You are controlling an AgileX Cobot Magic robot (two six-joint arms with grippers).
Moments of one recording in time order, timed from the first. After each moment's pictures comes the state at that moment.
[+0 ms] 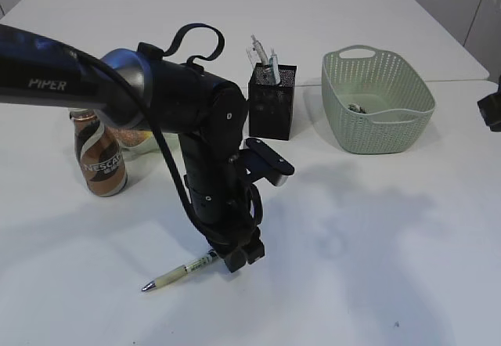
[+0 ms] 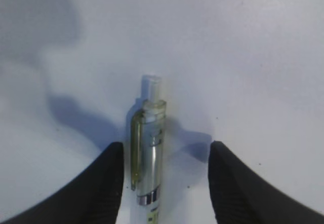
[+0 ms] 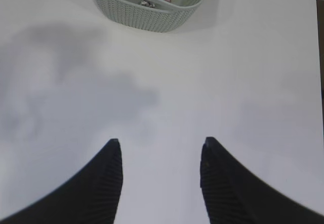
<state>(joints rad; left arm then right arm) -0.74 2.19 -1.52 -0.05 0.93 0.20 0.27 1.20 -0.98 -0.35 0.86 0.22</state>
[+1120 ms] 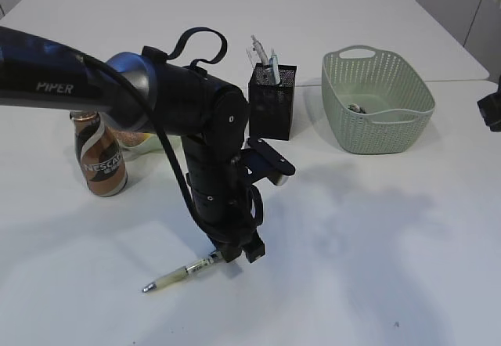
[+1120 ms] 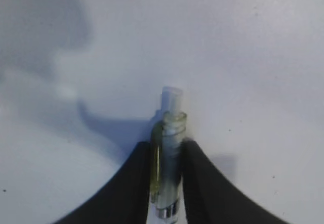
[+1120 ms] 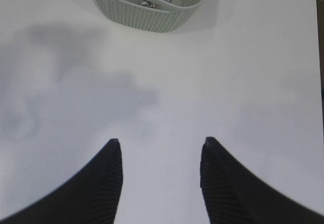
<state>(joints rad) -0.74 2.21 -1.53 -0.04 0.91 0.20 0.27 1.20 -0.98 -0.35 0.86 0.22</state>
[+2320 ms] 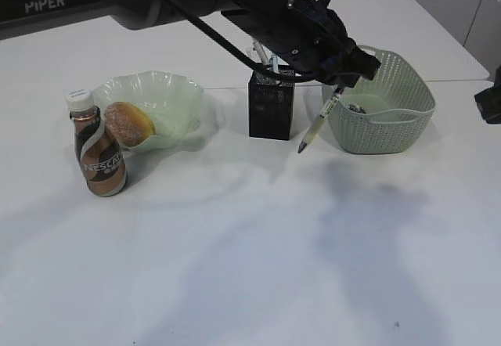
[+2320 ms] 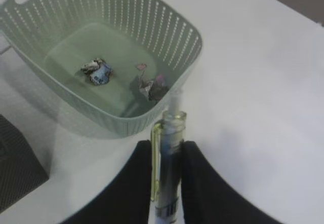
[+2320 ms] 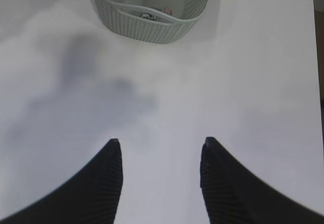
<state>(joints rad) -0.74 2.22 -2.01 -0.29 0.59 0.20 0.27 1.20 -0.98 -0.36 0.83 0.22</state>
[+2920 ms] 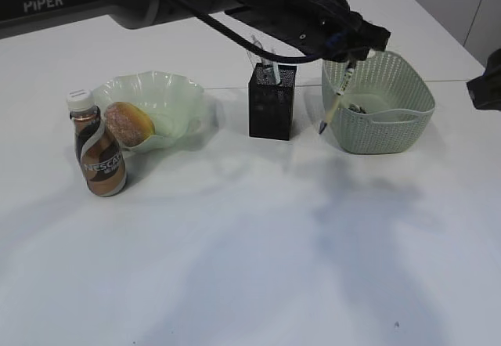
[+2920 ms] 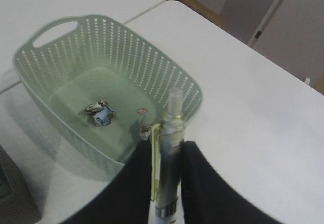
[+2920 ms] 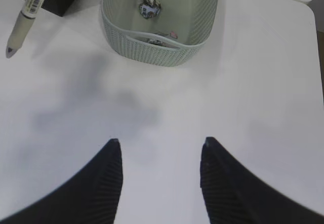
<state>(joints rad) -0.73 2.22 -2.01 -0.39 0.45 0.20 0.27 1.20 -0.98 -0.36 0.75 0.22</state>
